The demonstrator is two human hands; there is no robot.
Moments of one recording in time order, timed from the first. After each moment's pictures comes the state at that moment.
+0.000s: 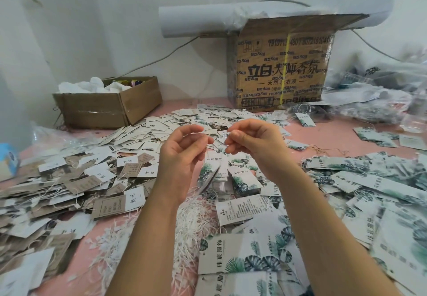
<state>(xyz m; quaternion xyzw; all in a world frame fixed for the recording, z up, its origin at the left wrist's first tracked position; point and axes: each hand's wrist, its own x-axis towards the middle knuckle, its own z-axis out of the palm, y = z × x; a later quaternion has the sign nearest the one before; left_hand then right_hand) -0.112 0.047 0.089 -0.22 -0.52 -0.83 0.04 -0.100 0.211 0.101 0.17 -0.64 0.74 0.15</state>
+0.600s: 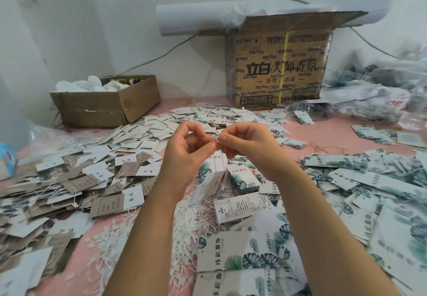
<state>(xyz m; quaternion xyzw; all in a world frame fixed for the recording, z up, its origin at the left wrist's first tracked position) -0.107 0.050 0.094 -0.27 -0.64 -0.71 0.08 -0.095 0.206 0.105 0.19 -0.71 0.66 0.10</state>
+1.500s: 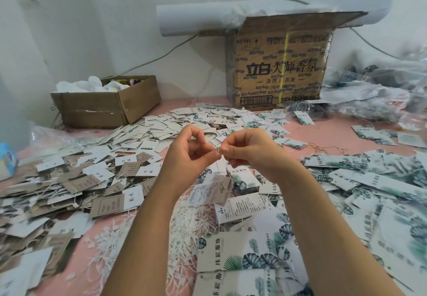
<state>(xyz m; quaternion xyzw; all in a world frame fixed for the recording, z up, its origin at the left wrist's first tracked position) -0.110 0.044 0.089 -0.28 -0.72 -0.64 0.07 -0.093 0.211 0.106 0.15 -0.75 0.65 0.03</state>
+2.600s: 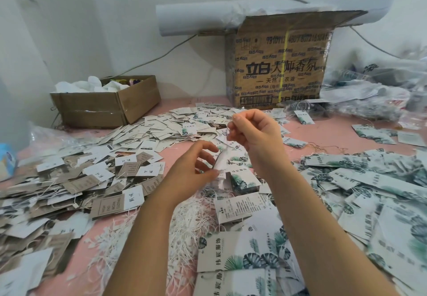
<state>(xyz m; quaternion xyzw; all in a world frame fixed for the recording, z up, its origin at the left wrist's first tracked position) -0.119 0.040 0.072 -0.28 -0.81 -0.52 -0.01 -0.098 0.200 0.106 0.14 -0.58 0.77 0.22</state>
